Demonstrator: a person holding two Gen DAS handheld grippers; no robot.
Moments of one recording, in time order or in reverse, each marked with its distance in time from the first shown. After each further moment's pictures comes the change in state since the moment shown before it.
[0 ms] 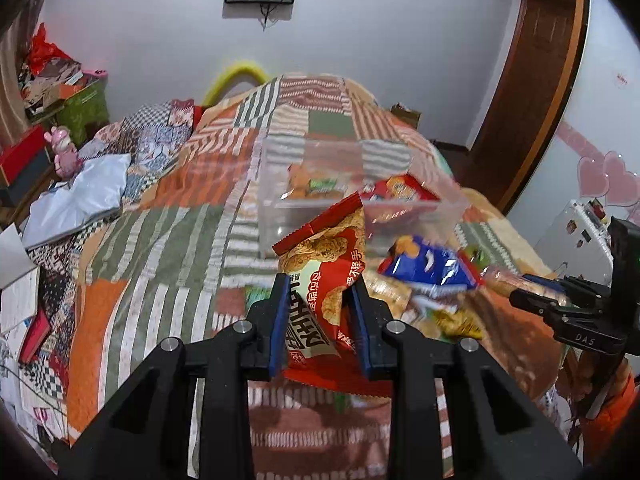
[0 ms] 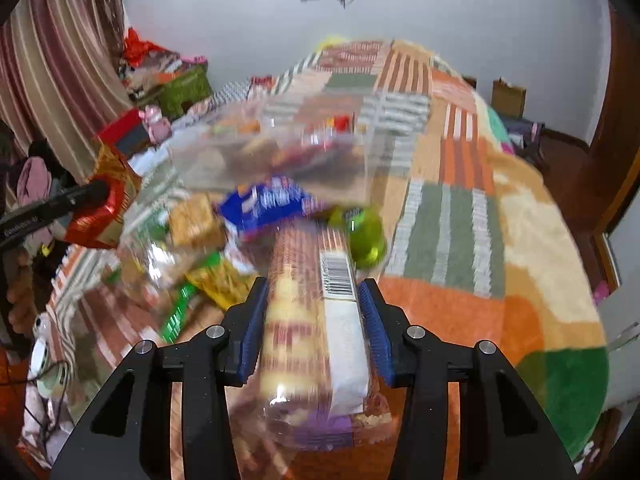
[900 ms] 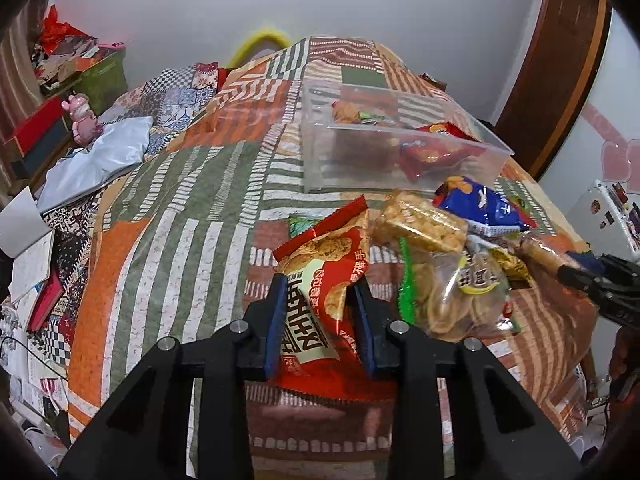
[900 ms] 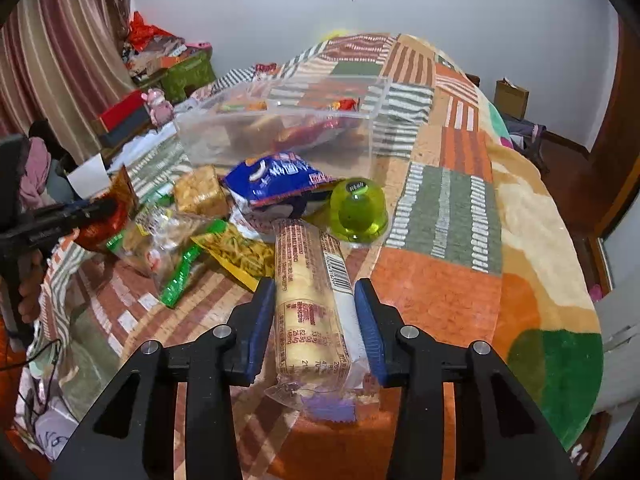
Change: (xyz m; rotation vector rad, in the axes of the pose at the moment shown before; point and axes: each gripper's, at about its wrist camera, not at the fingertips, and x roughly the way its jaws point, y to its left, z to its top) left arm 0.016 0.032 -0.048 -0.025 0.115 0.083; right arm 0.016 0.003 -0.027 -0.048 0.098 -0.027
